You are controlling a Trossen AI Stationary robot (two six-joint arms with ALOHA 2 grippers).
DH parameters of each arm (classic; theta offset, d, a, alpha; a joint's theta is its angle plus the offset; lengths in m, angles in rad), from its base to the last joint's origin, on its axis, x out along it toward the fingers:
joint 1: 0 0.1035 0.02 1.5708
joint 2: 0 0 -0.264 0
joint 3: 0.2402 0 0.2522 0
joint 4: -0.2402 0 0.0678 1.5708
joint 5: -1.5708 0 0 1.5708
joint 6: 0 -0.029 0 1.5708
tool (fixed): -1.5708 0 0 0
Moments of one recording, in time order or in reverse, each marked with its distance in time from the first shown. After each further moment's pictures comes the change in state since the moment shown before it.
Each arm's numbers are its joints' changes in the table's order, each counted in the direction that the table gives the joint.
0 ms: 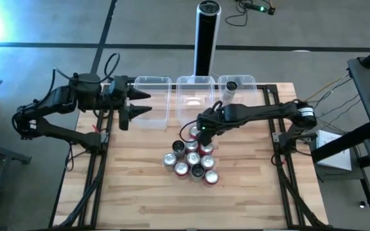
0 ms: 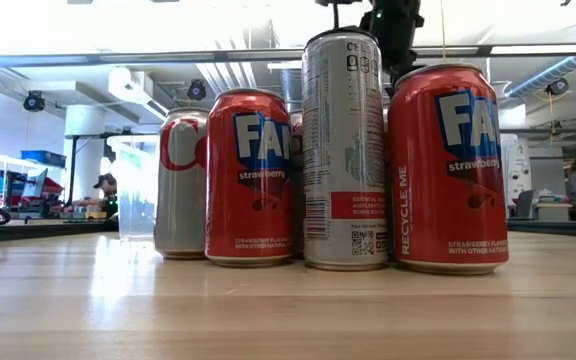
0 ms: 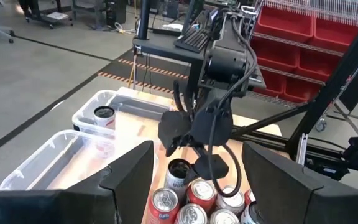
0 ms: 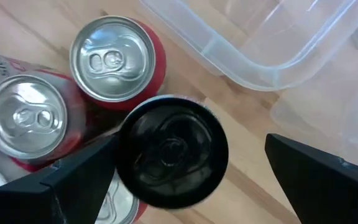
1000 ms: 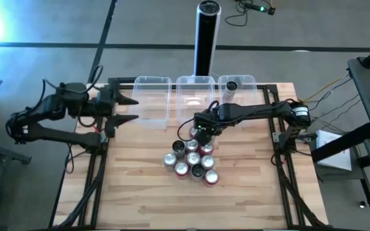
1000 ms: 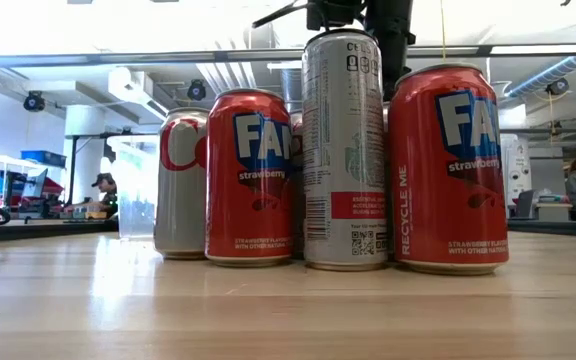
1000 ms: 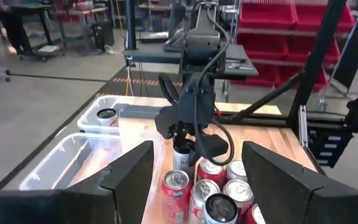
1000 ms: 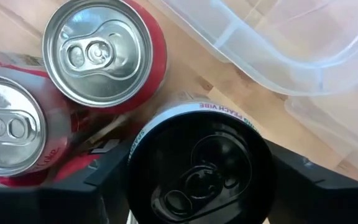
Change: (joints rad) left arm -0.005 0.283 -0.311 0.084 0.043 -0.164; right arm -0.031 -0.050 0.002 0.002 -0.085 0.010
